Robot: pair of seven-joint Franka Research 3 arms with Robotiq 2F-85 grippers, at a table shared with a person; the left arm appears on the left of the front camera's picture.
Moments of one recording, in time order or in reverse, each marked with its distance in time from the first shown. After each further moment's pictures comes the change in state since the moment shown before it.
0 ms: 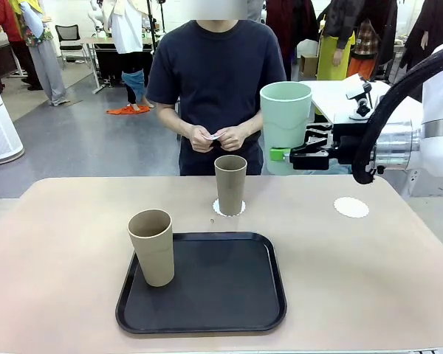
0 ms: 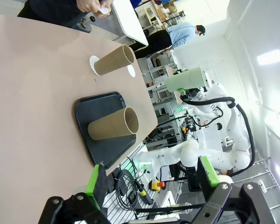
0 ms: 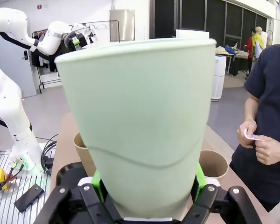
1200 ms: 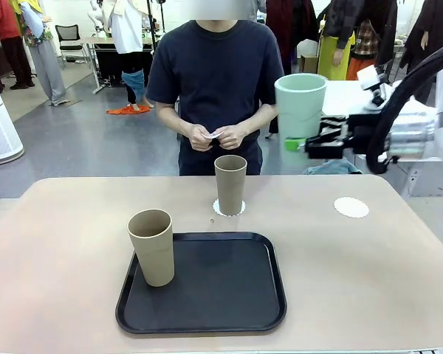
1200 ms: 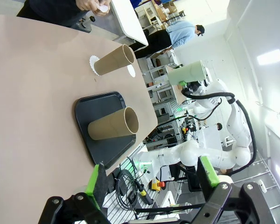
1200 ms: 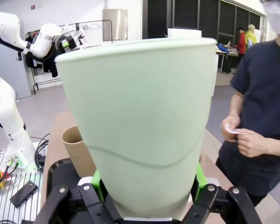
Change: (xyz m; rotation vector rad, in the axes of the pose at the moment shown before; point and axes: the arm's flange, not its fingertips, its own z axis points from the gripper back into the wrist) left arm 0.000 0.000 0.000 0.000 0.000 0.000; right arm 0.010 -0.048 0.046 -0.040 -0.004 -0.016
